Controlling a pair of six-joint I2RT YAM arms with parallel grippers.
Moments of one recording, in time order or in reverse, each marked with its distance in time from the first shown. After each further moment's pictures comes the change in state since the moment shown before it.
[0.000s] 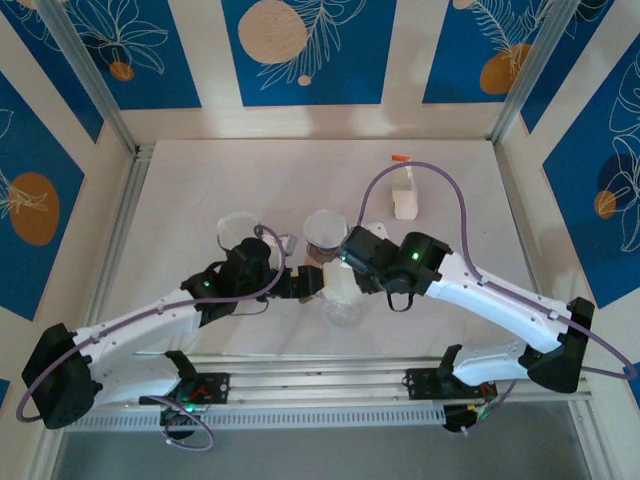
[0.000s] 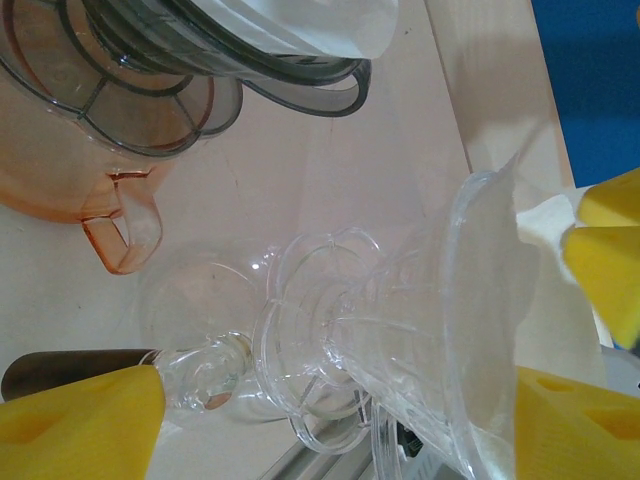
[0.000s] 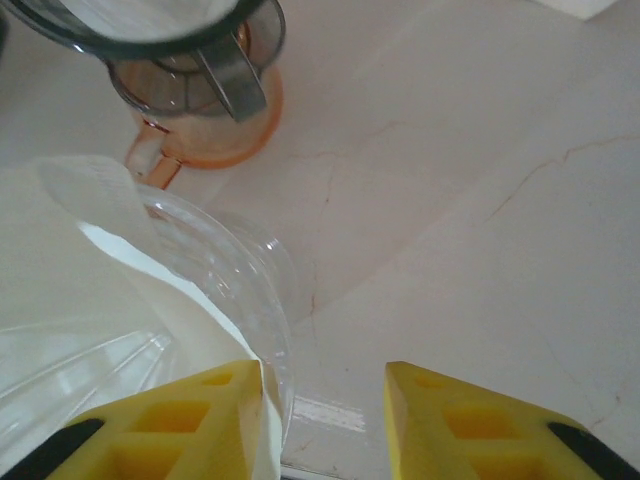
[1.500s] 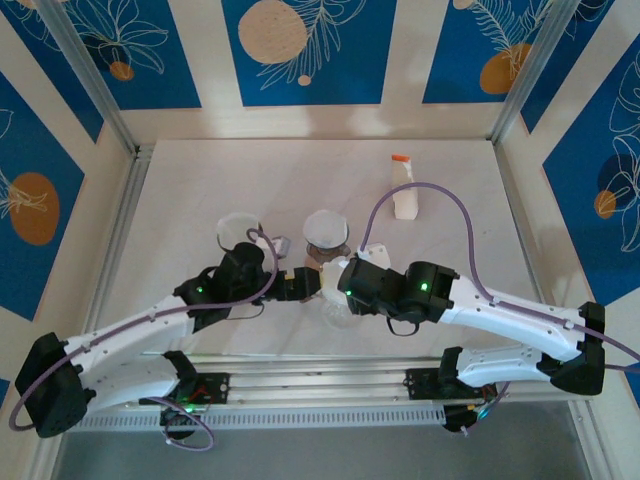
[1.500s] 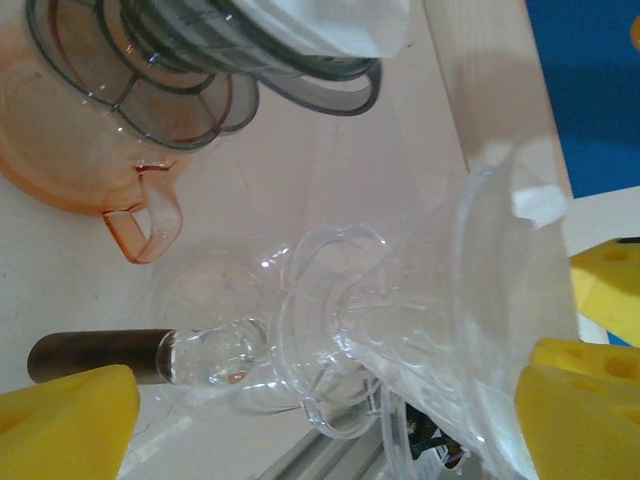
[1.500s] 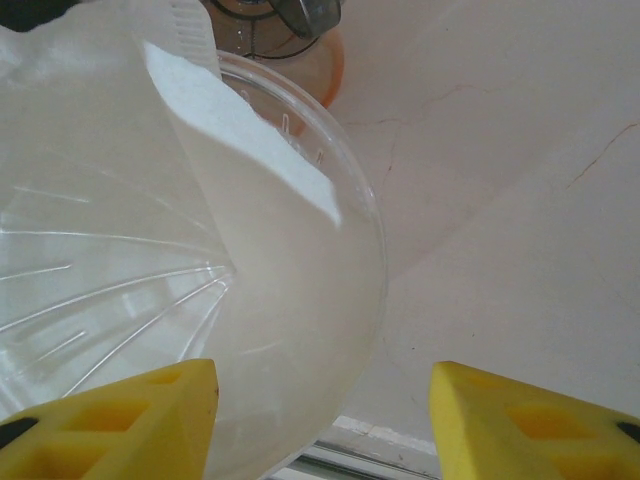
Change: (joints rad) left arm 0.000 -0.074 -0.042 0.001 -0.026 -0.017; right arm 0.165 -0.118 -0.150 0.093 0.023 0.174
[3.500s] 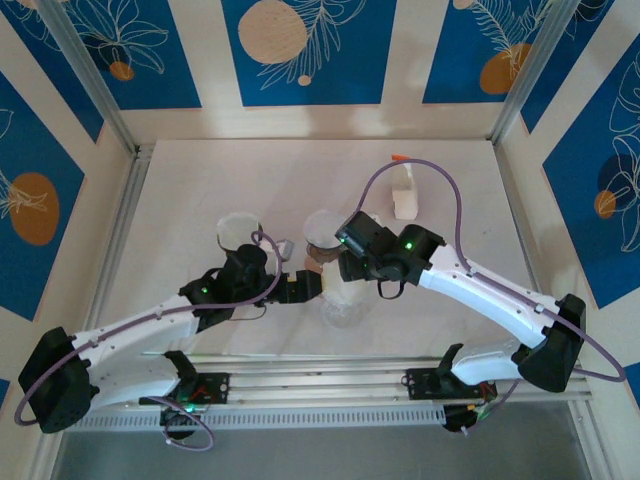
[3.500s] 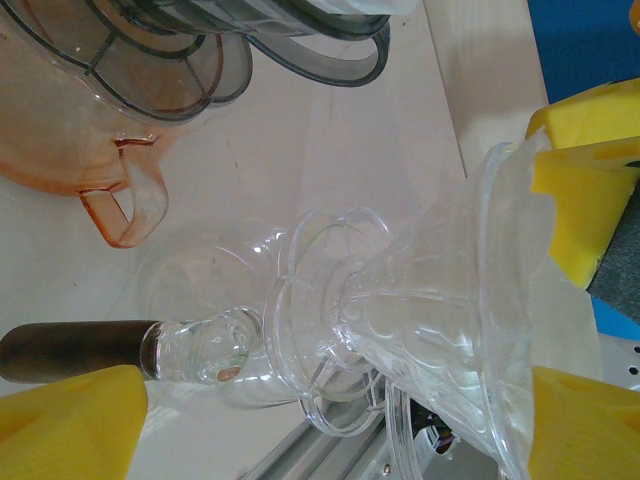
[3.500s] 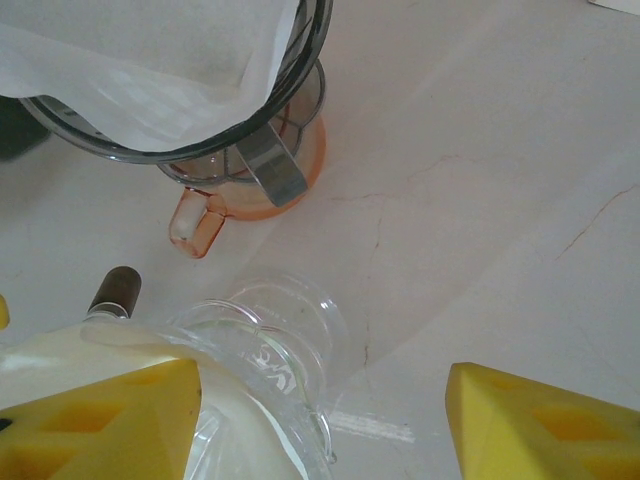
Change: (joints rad) left arm 0.000 0.043 -0.029 0.056 0.046 -0.018; right arm -0.276 0.160 0.127 0.078 -0.129 -0.212
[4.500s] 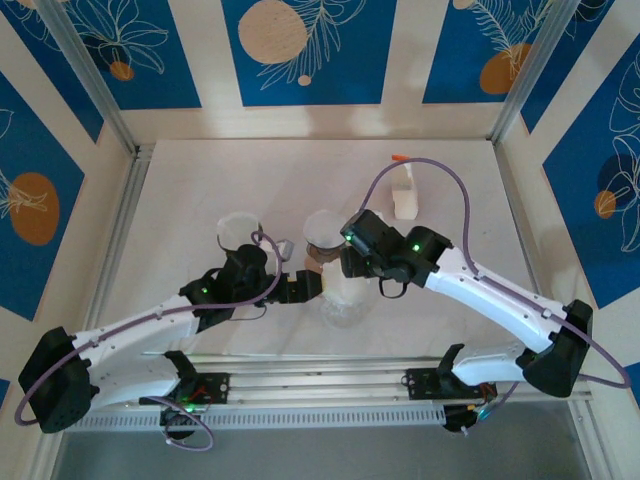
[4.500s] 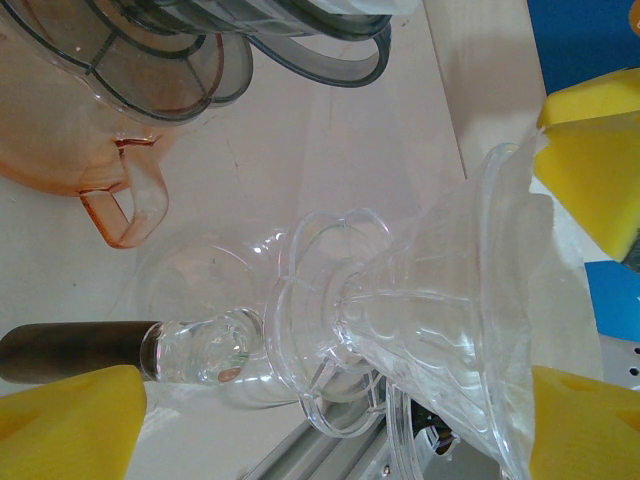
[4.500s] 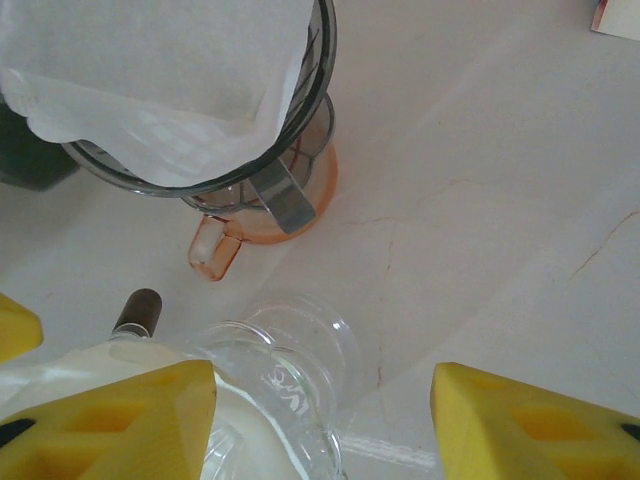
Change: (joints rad) left arm 0.000 0.001 -0.003 0.005 0.000 -0.002; right arm -0.013 -0.032 -0.025 0.057 -0.004 -0.008
